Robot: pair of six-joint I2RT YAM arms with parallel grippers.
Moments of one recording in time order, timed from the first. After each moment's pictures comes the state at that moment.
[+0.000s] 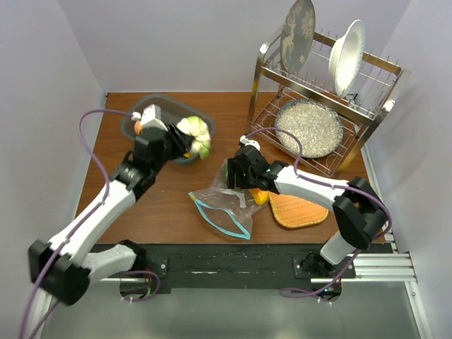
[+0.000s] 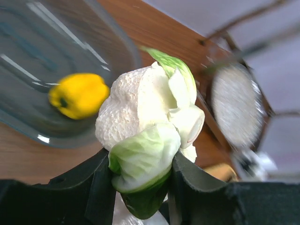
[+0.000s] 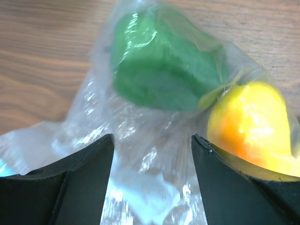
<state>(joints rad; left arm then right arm) -0.48 1.09 0.94 -0.20 -0.18 -0.74 0.79 1.60 1.03 -0.31 0.17 0.65</state>
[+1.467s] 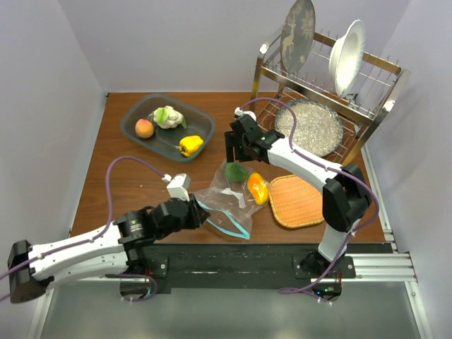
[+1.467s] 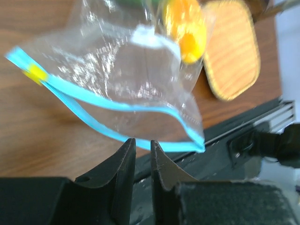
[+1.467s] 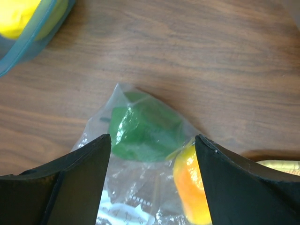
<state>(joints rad) -1.09 0.73 0.53 -0.41 -0.35 -0.99 0.70 1.77 1.44 -0.57 0.25 0.47</state>
